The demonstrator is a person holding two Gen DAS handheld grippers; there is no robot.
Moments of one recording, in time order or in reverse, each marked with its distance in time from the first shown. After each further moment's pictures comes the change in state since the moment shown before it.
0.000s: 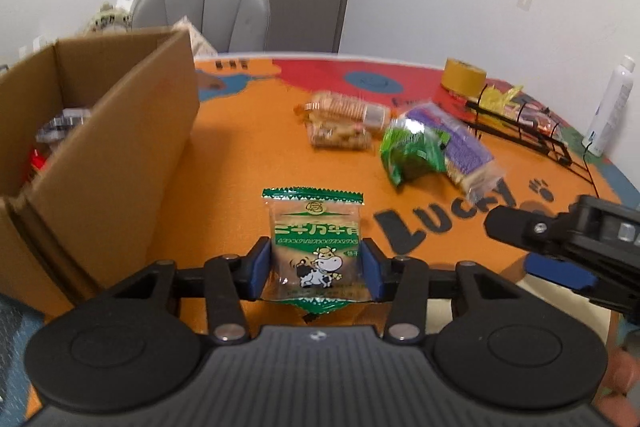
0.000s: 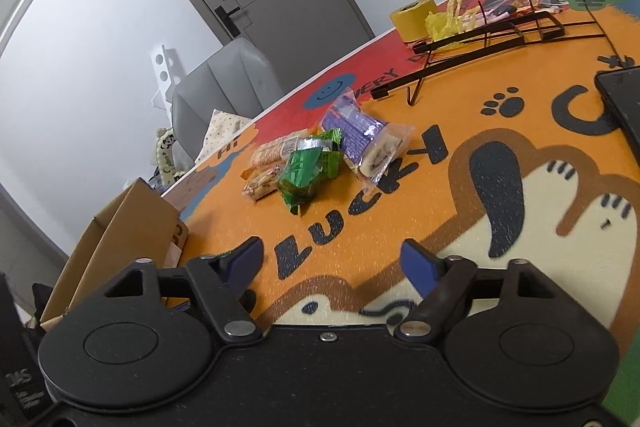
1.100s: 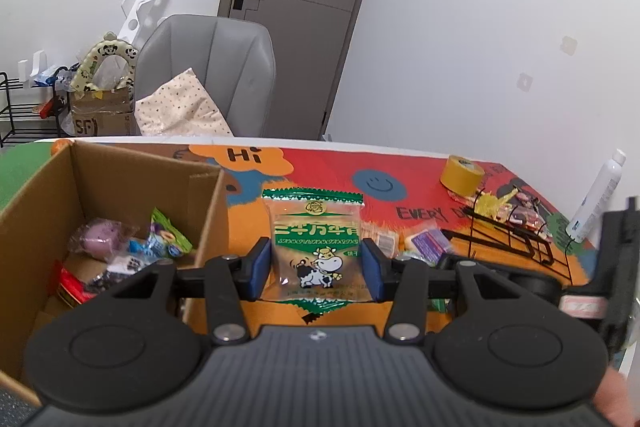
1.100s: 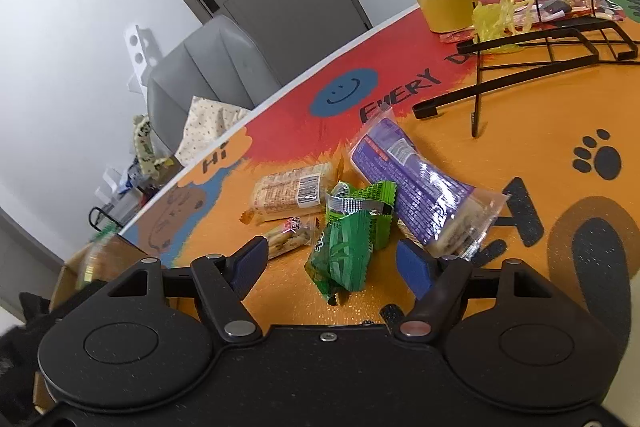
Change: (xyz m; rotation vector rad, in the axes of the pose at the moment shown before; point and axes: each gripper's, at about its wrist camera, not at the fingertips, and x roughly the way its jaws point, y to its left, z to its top) left arm -0.021 0.042 0.088 -0.089 -0.120 -0.065; right arm 0.086 0.041 0.056 0.014 0.103 -0.073
